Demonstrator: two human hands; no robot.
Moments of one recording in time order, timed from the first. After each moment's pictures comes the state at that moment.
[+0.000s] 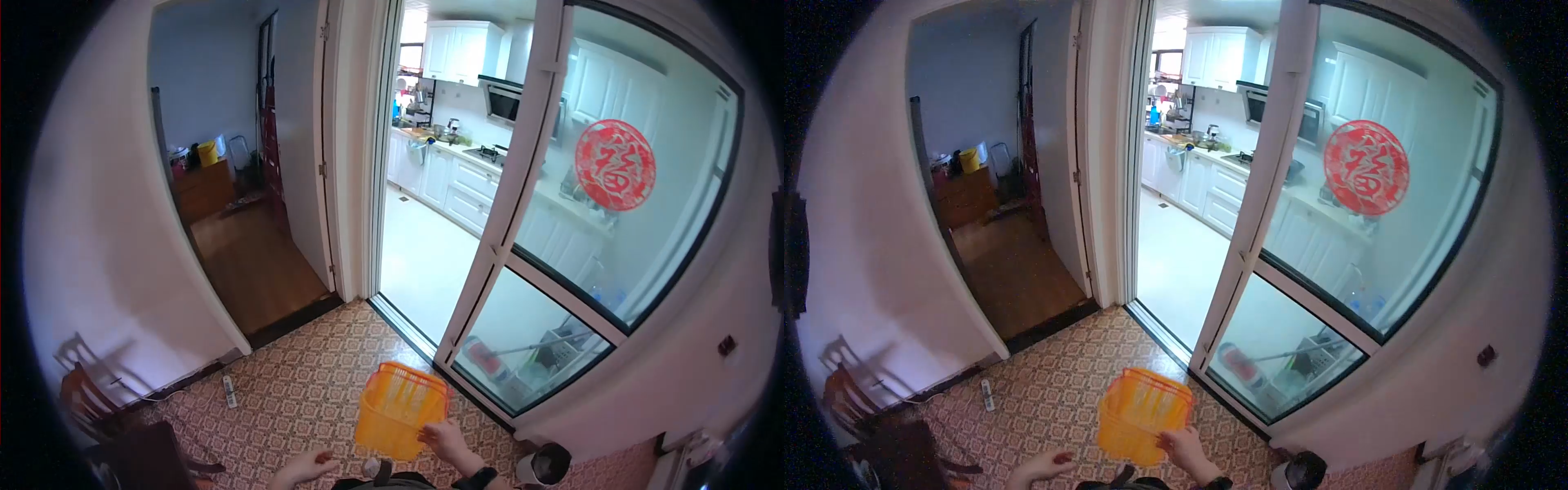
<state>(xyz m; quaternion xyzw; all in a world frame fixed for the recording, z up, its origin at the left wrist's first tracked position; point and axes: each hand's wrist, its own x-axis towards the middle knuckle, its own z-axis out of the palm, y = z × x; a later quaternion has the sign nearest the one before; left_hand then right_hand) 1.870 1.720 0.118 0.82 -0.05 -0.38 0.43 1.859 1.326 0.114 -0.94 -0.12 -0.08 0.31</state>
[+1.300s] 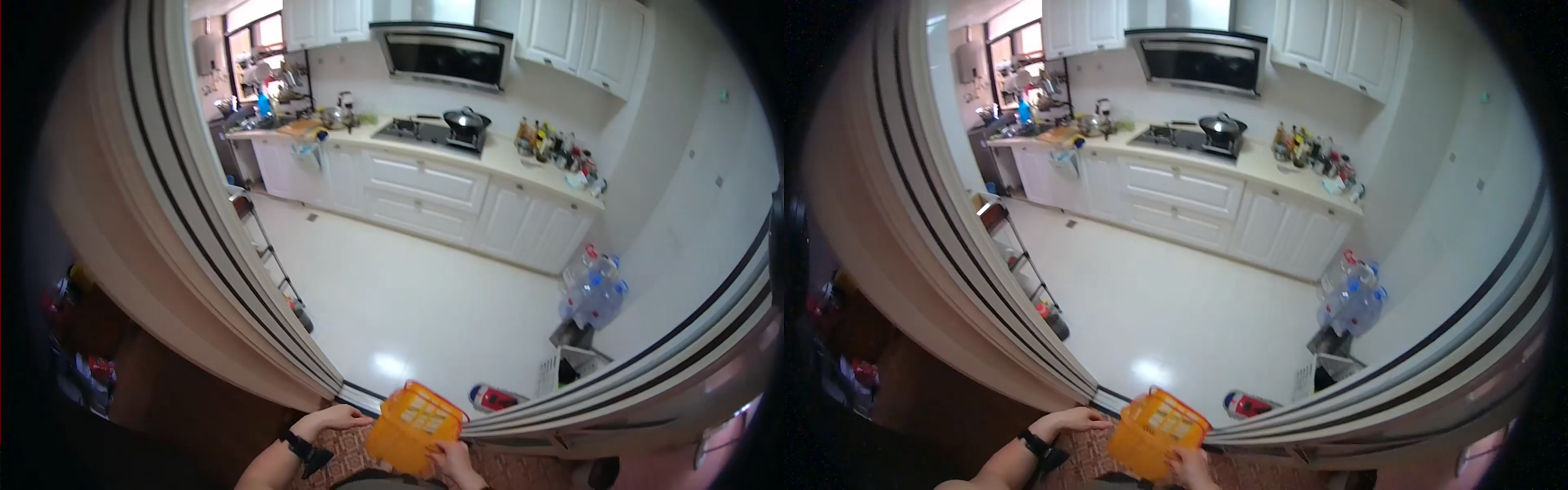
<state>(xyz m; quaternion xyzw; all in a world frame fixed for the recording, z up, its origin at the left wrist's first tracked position) 2.955 1.325 0.104 0.74 -0.37 -0.54 0.15 2.639 1.163 0.053 -0.87 0.28 -0.07 0.39</state>
